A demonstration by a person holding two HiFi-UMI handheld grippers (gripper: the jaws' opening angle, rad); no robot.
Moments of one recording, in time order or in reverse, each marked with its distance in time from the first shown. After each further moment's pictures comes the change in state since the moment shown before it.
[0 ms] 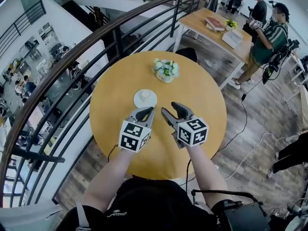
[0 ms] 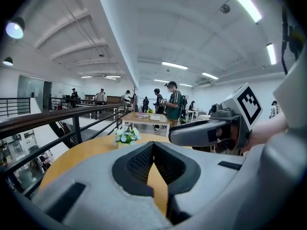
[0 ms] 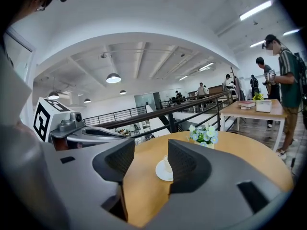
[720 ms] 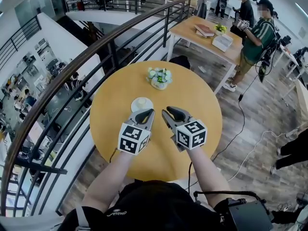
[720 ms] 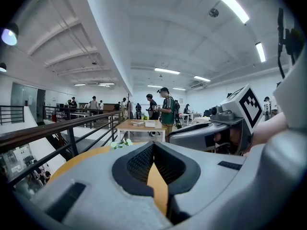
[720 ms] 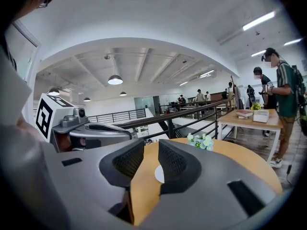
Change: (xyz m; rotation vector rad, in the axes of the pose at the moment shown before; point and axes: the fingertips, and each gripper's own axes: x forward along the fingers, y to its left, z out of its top) left arm -0.018 -0.028 0.039 0.071 -0.068 -0.047; right arm -0.035 0.020 0.026 -0.057 -0.046 -0.027
